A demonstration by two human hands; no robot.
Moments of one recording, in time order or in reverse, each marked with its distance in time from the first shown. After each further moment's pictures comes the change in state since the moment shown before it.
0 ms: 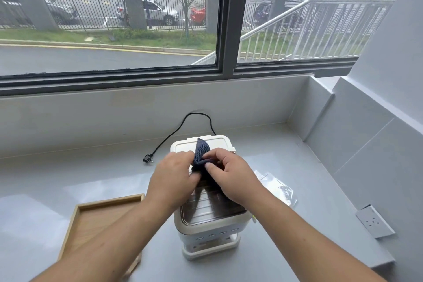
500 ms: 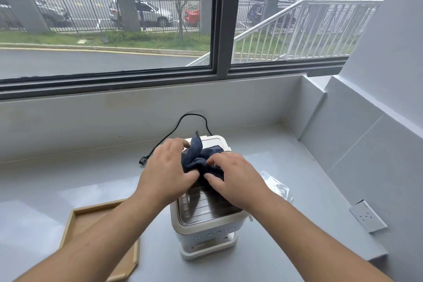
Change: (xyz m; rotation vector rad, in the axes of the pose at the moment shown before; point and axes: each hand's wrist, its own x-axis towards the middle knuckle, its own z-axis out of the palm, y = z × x) left_hand 0.005 0.001 -0.021 -0.050 0.005 -0.051; right_hand -0.011 0.005 -0.013 -0.499 0.028 -0.235
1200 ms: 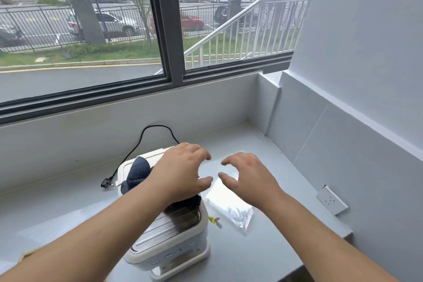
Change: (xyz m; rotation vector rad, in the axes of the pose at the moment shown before) left_hand 0.053 0.107 0.056 0.312 -0.273 0.477; right_hand -0.050 0.115 -0.052 -0.018 0.076 0.277
